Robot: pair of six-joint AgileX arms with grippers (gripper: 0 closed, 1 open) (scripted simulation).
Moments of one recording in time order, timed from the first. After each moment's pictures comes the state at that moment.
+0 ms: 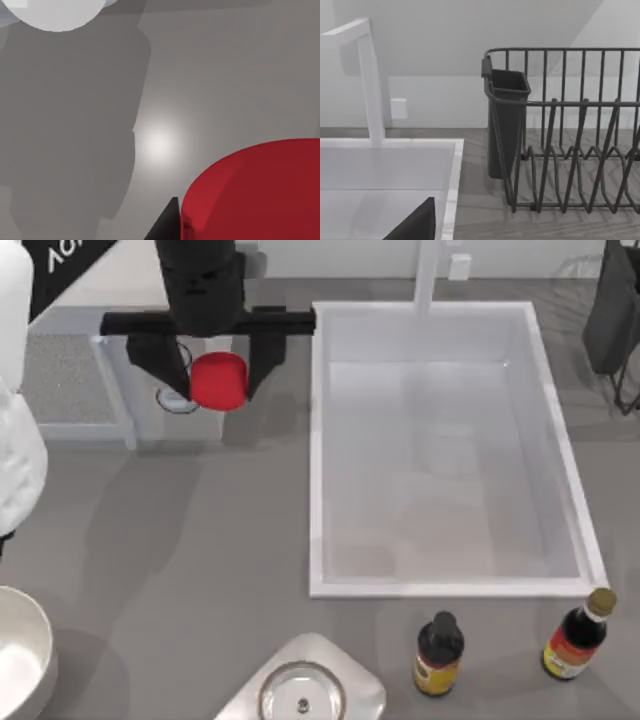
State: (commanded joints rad) left arm -0.43 2.32 2.29 -1.53 0.01 -0.40; right arm 0.00 0.00 0.00 0.00 0.00 0.00
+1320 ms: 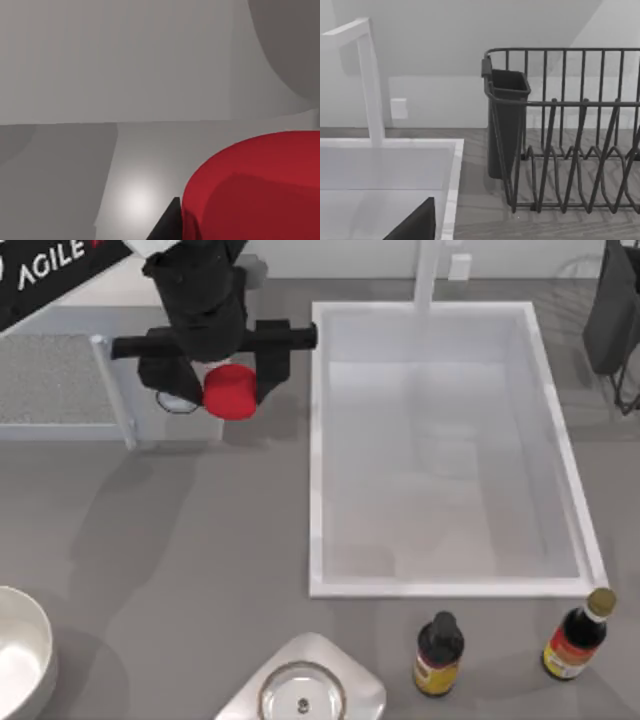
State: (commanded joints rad) left arm -0.43 2.29 1.89 -1.17 0.00 -0.40; right arm 0.00 0.00 0.00 0.00 0.00 0.00
